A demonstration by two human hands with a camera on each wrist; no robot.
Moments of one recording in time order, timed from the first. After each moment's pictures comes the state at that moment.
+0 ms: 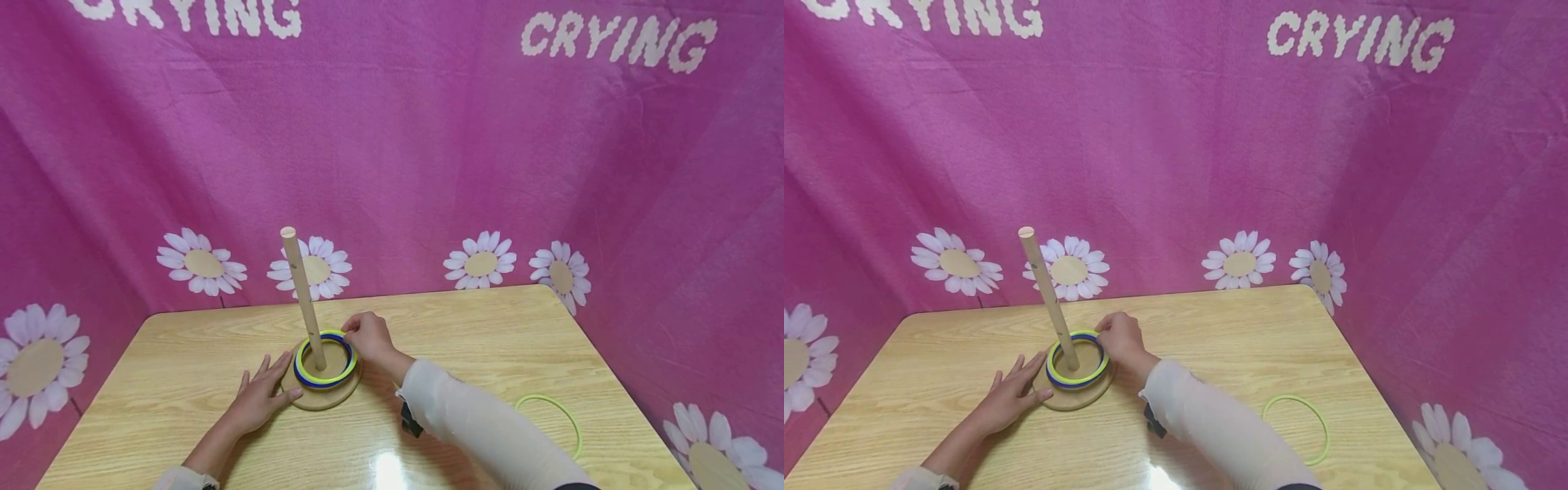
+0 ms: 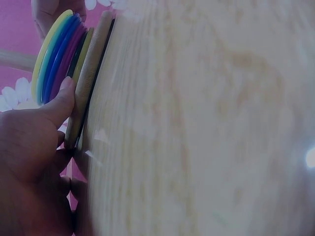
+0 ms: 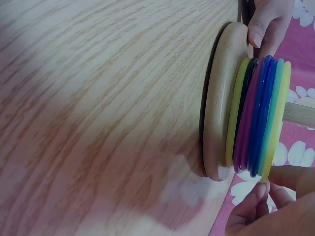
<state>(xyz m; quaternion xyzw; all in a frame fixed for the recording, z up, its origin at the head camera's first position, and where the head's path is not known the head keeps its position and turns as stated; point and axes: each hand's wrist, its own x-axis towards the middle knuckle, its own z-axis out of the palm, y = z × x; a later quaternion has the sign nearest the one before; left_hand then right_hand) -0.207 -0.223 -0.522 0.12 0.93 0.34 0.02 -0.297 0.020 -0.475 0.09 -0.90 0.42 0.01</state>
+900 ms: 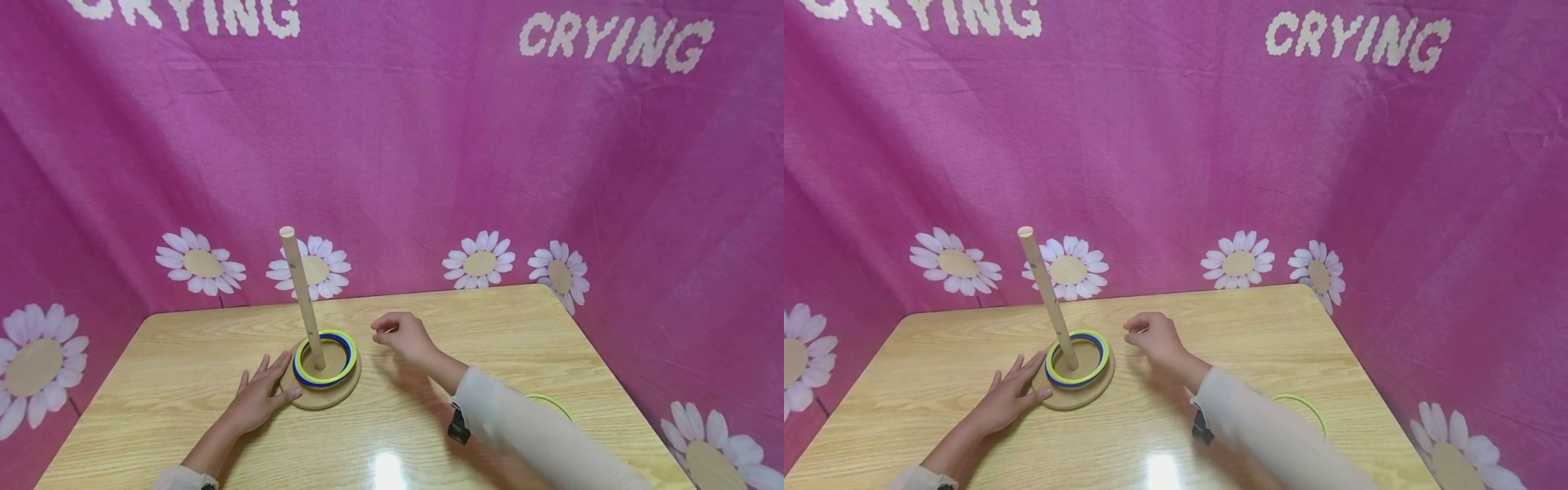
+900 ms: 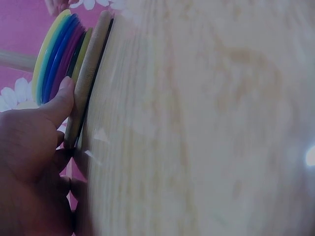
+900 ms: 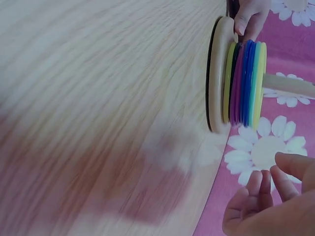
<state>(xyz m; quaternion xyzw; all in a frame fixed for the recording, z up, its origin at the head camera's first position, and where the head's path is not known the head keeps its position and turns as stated) -0.207 -0.224 -0.521 0.12 0.94 0.33 0.03 -0.281 0.094 -0.463 0.14 -0.85 0.51 -0.02</state>
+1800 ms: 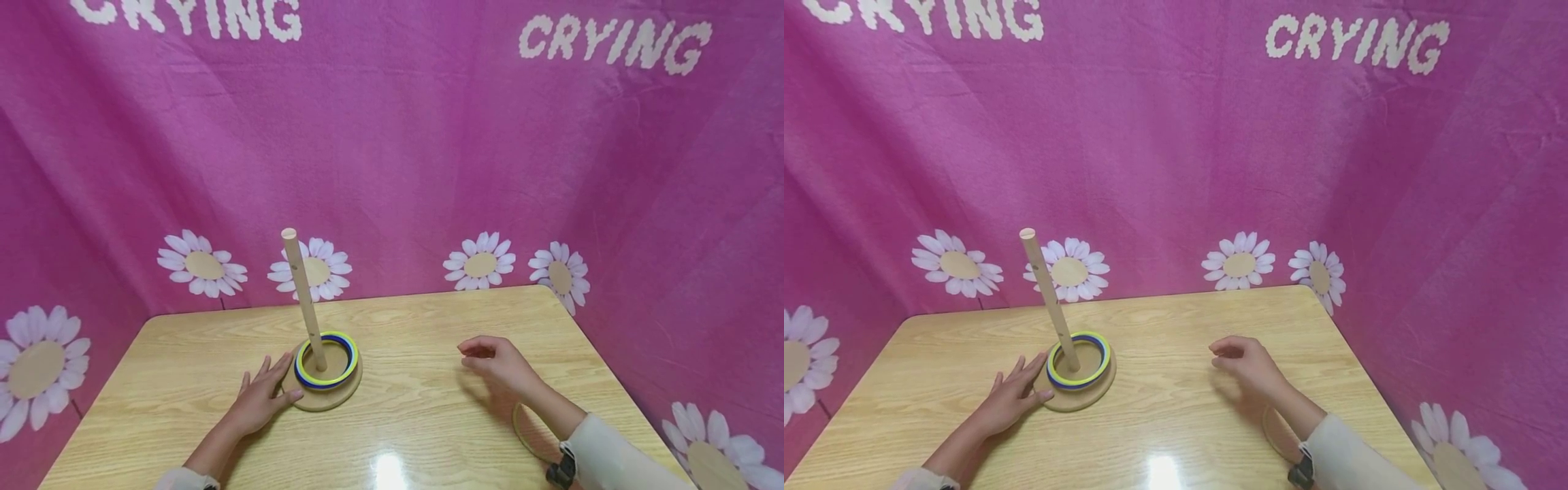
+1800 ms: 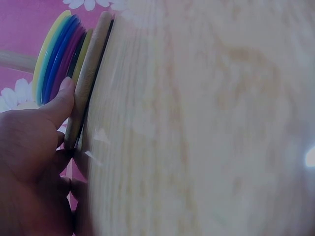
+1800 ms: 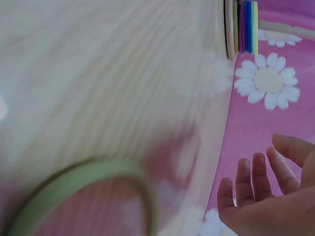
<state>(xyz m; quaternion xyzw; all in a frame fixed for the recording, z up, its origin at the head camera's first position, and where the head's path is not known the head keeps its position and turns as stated) -0.208 -0.224 -0.523 0.12 0.94 0.33 0.03 -0.232 0.249 -0.474 0.11 -0.84 0.53 -0.04</state>
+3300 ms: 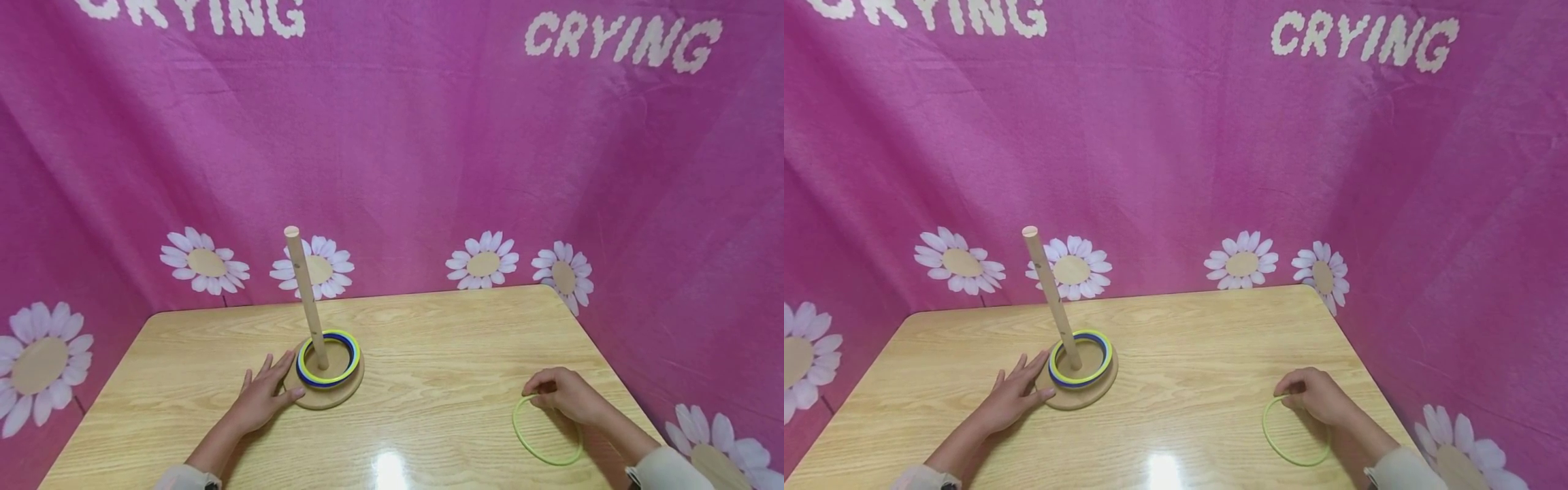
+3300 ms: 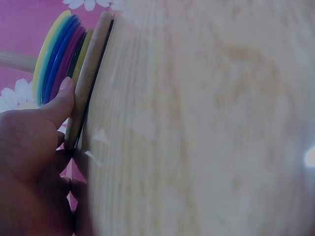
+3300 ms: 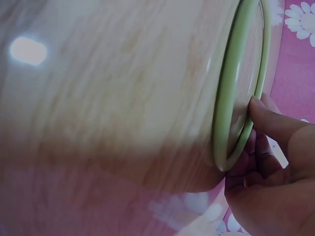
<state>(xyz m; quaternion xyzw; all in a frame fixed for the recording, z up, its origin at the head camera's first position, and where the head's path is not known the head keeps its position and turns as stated) -0.211 -0.226 -0.525 0.11 0.94 0.32 0.04 -0.205 0.363 -0.510 0.19 -0.90 0.39 -0.08</state>
